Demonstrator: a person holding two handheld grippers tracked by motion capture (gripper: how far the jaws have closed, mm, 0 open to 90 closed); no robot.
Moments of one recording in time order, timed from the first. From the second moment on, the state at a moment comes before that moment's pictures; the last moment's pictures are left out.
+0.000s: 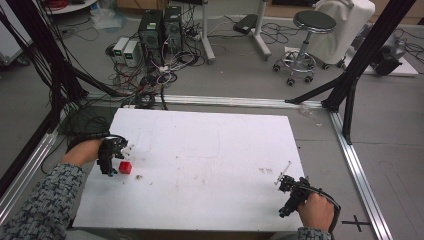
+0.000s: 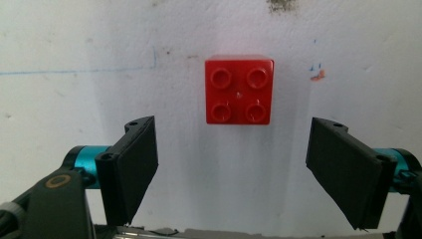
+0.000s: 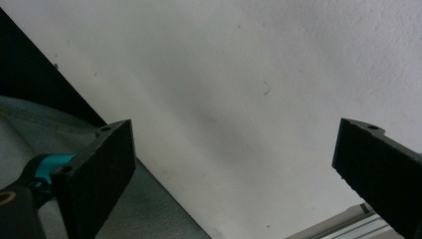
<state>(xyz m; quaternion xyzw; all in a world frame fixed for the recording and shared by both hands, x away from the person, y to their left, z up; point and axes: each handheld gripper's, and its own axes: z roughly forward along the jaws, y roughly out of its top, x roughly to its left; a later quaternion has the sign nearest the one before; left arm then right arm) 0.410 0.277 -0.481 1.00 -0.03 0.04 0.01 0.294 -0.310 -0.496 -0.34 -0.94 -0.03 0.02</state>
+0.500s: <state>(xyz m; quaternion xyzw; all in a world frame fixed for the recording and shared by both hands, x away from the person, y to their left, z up) 0.412 0.268 -0.501 1.00 -0.05 0.02 0.01 0.294 -0.311 -0.496 -0.33 -0.94 -0.03 0.02</state>
